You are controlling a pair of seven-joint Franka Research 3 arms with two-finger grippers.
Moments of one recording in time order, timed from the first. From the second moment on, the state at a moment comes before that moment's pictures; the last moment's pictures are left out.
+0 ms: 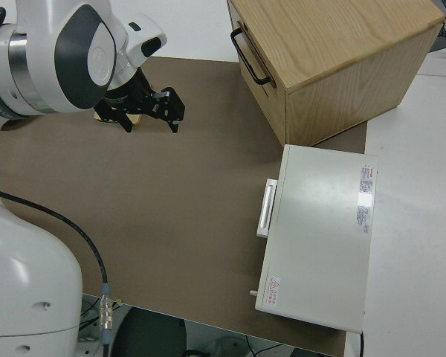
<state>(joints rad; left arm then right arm) -0.07 -0.26 0.16 -1.93 0.13 1.63 0.11 -0.05 -0.02 0.19 -1.50 0.00 1.42 0.06</state>
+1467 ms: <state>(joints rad) 0.05 -0.34 0.20 -2.36 0.14 2.08 0.24 -0.05 -0.02 0.19 -1.50 0.00 1.42 0.06</state>
